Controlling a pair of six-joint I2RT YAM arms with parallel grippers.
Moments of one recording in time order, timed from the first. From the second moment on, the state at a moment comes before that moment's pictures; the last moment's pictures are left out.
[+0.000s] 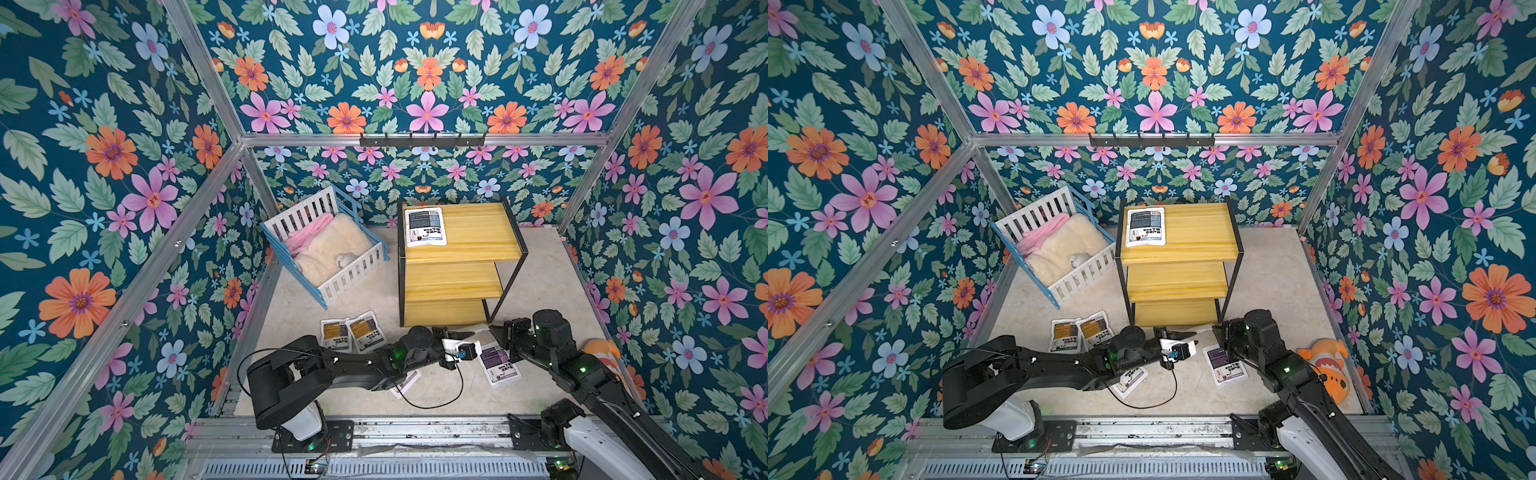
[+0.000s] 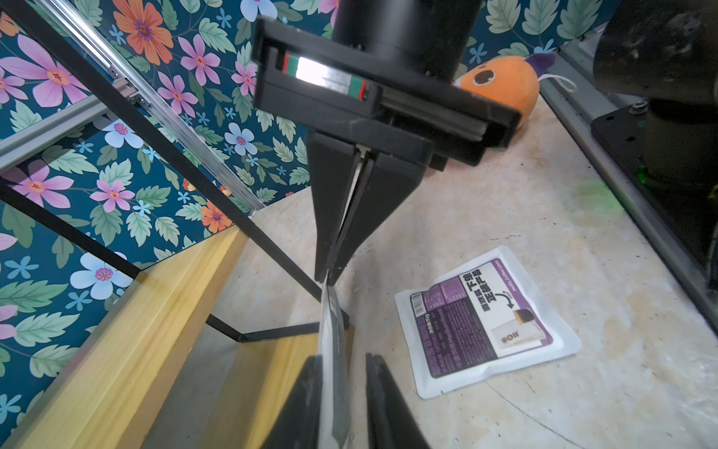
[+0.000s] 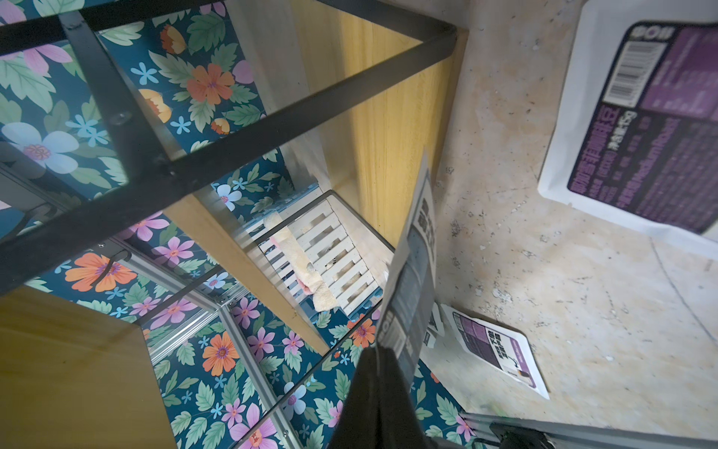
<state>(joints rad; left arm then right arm) -1.15 1.58 0.62 0.79 0.07 0.61 0.48 0.67 0.50 -0.43 -0.21 1.87</state>
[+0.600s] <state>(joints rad) -1.13 1.56 0.63 0.72 0.08 0.67 0.48 0.67 0.48 -0.39 -0.24 1.87</state>
